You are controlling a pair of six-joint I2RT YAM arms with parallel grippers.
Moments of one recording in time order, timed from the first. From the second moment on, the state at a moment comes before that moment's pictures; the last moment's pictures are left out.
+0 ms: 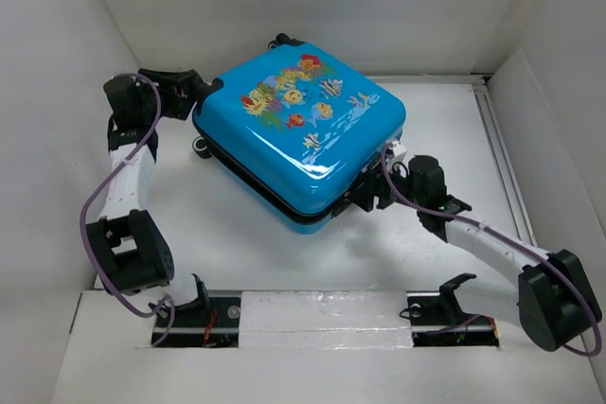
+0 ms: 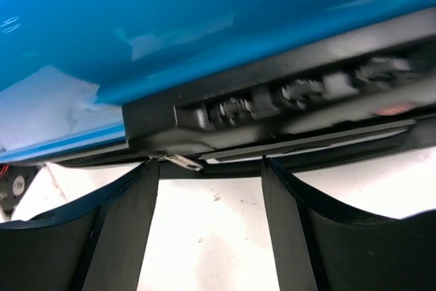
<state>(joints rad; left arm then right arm) 0.24 1.47 1.22 -0.01 0.48 -1.36 0.44 1.13 0.54 0.17 -0.44 0.30</state>
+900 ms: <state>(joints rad) 0.26 1.56 1.07 0.11 0.43 -1.35 0.47 1.28 0.42 0.62 -0.58 0.39</state>
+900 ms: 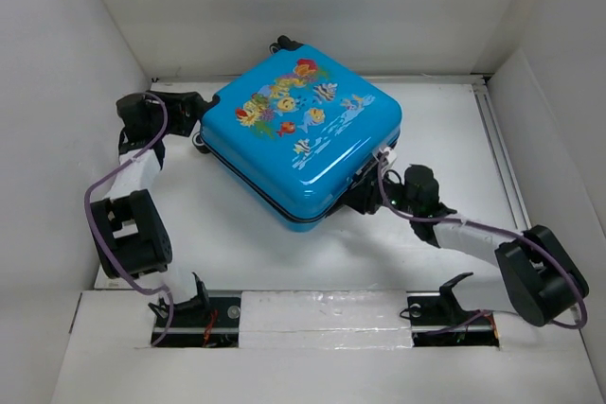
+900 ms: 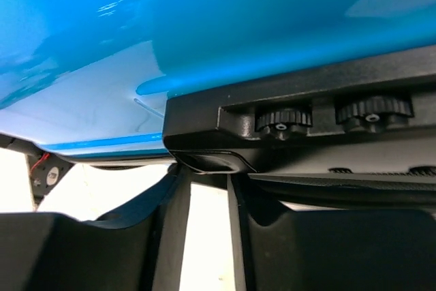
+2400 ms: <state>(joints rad) -0.03 1.26 1.39 0.06 0.10 -0.87 0.66 1.18 0.41 0.50 -0.29 0.39</state>
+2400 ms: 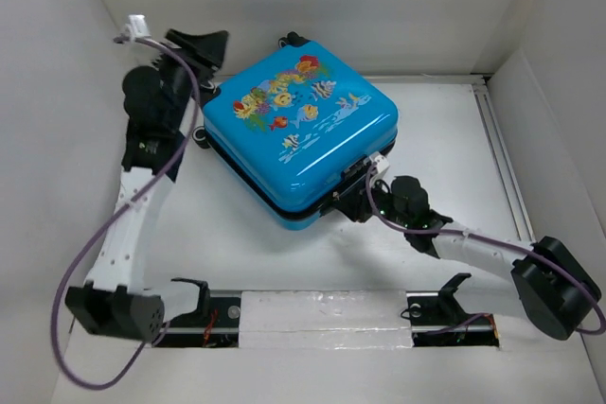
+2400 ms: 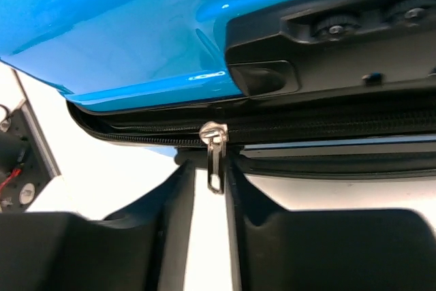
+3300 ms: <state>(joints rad) -0.40 0.57 0.18 -0.07 -0.01 -0.82 0.70 1.23 0.48 0.44 -0.21 0.36</state>
